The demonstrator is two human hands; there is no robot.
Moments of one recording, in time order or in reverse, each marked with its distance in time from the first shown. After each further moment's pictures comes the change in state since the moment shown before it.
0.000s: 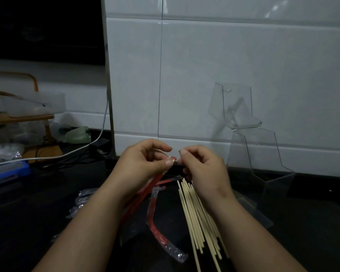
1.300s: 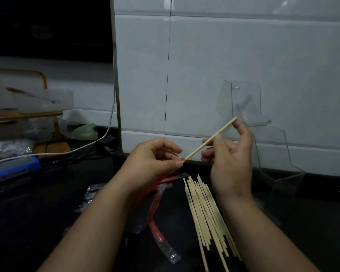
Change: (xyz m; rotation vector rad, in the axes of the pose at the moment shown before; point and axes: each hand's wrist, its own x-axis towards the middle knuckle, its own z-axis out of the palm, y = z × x) left_hand -0.002 0.001 0.000 -0.006 -0.044 -0.019; right_hand -0.003 -0.016 -0.005 0.113 0.291 -0.149
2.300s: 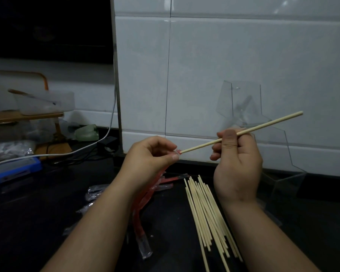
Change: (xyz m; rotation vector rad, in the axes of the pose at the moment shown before) left_hand 0.004 -0.004 0.002 0.020 0.152 0.045; right_hand -0.002 -0.003 0.001 0.048 0.100 -0.150
